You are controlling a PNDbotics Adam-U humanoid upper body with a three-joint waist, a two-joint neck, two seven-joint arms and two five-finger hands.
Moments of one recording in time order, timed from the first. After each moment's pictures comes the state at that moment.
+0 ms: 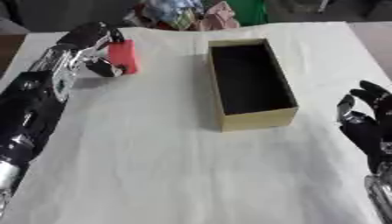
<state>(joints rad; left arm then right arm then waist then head) -1.02 0.53 -0.05 -0.80 -1.12 -0.17 -0.09 -0.39 -0.25 0.19 -1.64 -0.09 0.05 -0.45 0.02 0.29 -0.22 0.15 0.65</state>
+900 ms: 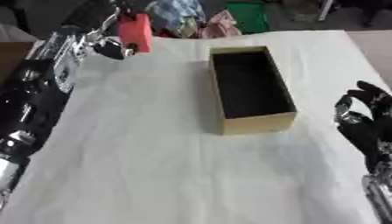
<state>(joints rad) -1.05 0.50 -0.15 -1.03 -0.99 -0.24 -0.05 -0.39 -0.24 0.19 -1.64 -0.09 0.05 -0.44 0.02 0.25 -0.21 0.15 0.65</state>
